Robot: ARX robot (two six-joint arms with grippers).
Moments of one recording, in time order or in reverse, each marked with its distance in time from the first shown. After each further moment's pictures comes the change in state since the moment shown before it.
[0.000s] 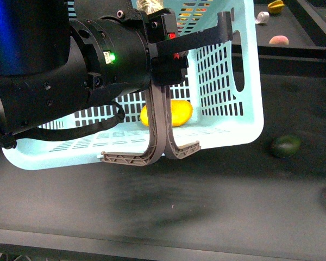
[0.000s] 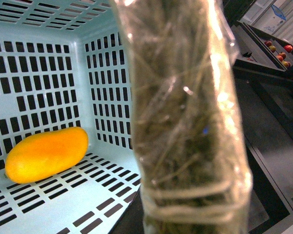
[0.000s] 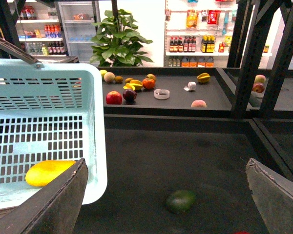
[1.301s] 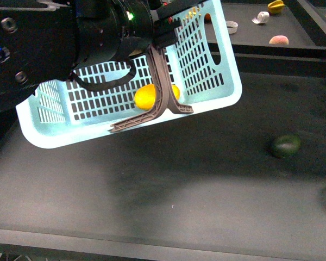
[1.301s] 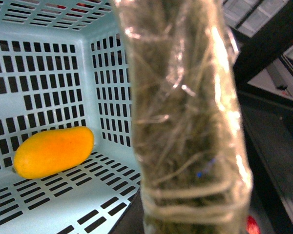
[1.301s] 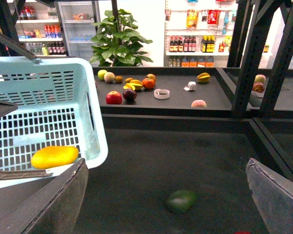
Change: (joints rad) left arm 0.072 0.169 0.274 -0.126 -0.111 -0.072; right arm 0.000 0.000 0.000 0.000 0.000 0.000
